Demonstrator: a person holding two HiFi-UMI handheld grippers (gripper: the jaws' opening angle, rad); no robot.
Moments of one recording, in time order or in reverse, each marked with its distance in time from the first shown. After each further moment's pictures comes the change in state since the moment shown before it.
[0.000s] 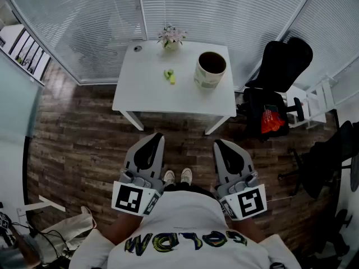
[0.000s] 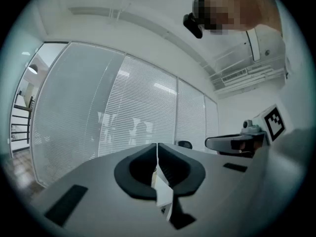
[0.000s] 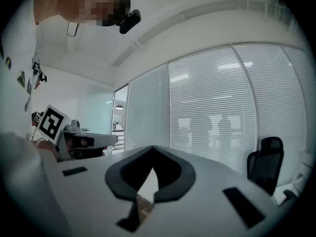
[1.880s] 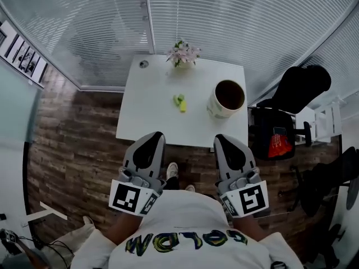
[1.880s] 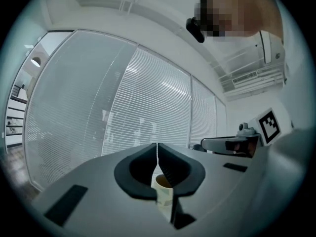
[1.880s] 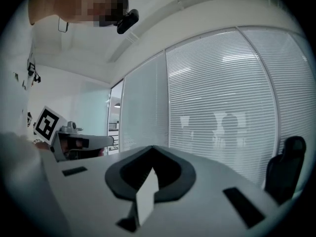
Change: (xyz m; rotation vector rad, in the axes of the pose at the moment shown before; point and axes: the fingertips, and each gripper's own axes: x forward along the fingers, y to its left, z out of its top) left arm 0.165 0.166 0.011 -0.056 -0.004 0.020; right arm 0.234 -0.079 0.008 0.005 0.022 0.026
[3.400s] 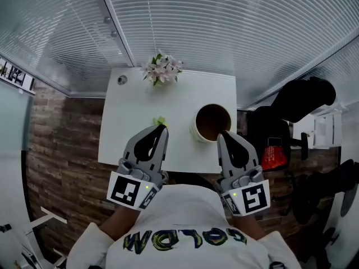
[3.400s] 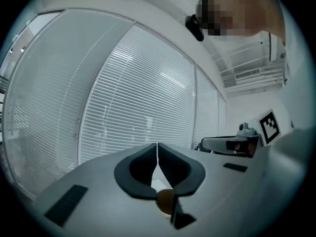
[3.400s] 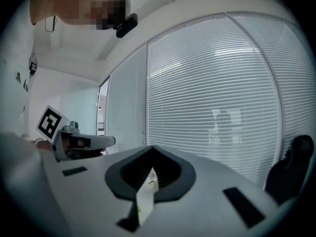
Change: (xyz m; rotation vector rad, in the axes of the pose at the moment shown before) left arm 0.232 0.000 -0.016 -0.009 0.062 -0.063; right arm 0.097 -0.201 -0.012 0.030 0.017 -0.046
